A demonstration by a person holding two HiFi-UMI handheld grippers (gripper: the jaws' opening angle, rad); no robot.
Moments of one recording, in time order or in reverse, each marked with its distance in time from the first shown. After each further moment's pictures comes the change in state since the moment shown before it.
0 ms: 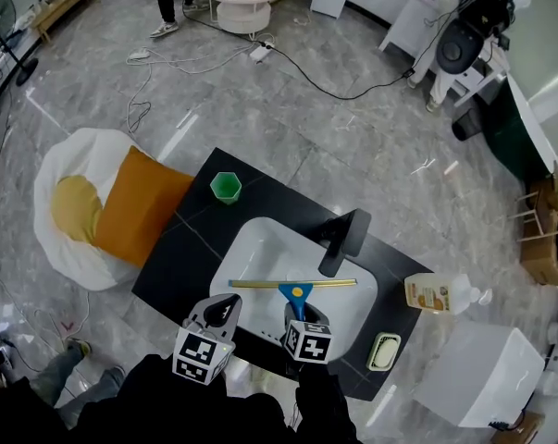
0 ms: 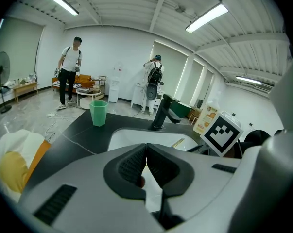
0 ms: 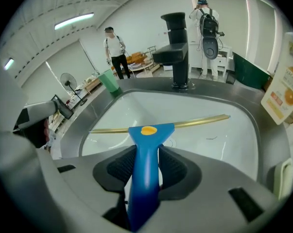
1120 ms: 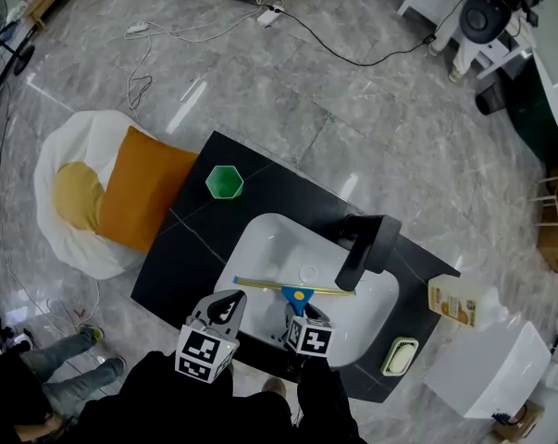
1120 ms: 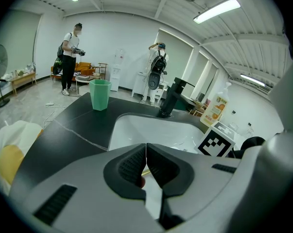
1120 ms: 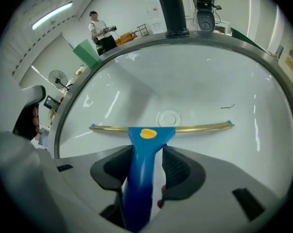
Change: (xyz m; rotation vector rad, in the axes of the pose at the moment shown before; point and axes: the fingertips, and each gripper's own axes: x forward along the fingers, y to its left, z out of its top) left arm 0.058 0.038 -0.035 -0.041 0.130 -0.018; right arm 0.089 -0.015 -0.052 0.110 0.213 0.004
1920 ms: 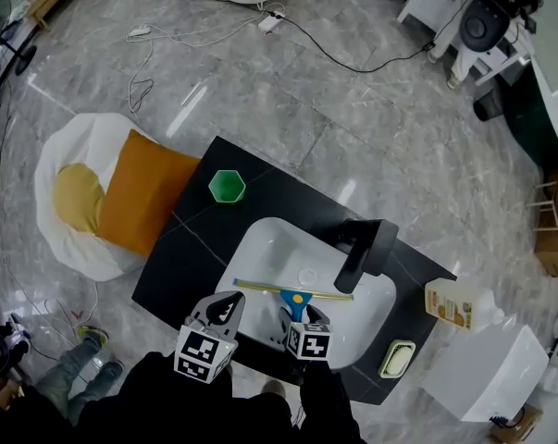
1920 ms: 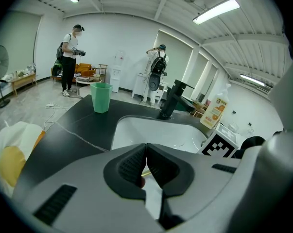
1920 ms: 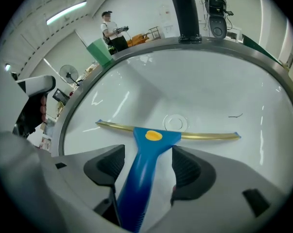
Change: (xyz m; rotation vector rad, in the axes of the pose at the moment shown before) left arm -0.008 0.002 0.007 0.004 -0.011 0.006; right arm -0.006 0.011 0.003 -0.112 -0.028 0.058
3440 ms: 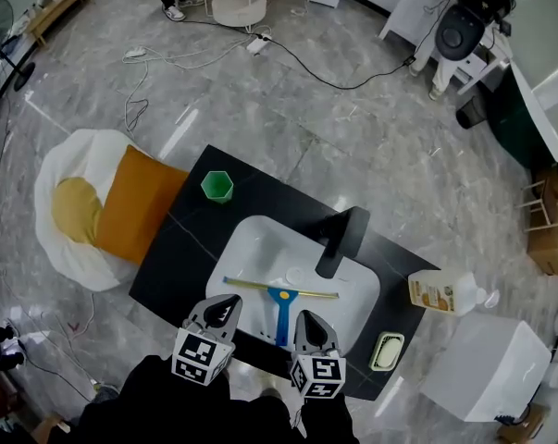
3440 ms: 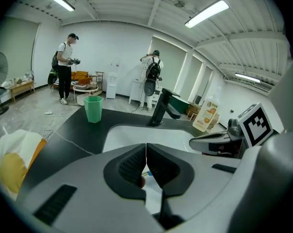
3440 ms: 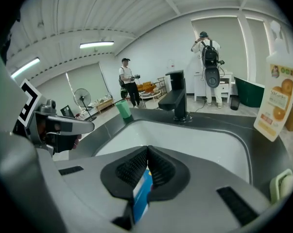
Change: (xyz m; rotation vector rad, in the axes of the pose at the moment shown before) left arm -0.034 -0.049 0.020 0.054 -0.068 -0.007; right arm -0.162 0.018 0.050 -0.122 -0.535 -0.013
